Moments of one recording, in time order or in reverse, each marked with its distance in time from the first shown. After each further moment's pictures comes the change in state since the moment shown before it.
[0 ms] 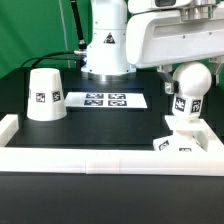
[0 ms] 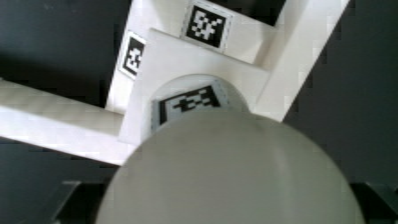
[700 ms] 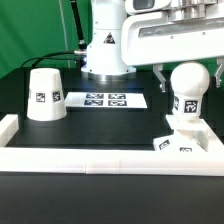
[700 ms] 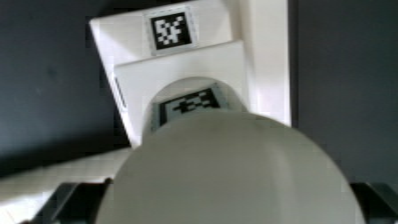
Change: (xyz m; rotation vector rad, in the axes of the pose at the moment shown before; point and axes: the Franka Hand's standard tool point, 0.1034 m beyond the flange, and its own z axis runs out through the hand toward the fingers) arm 0.001 0.006 -0.001 0.014 0.031 0.619
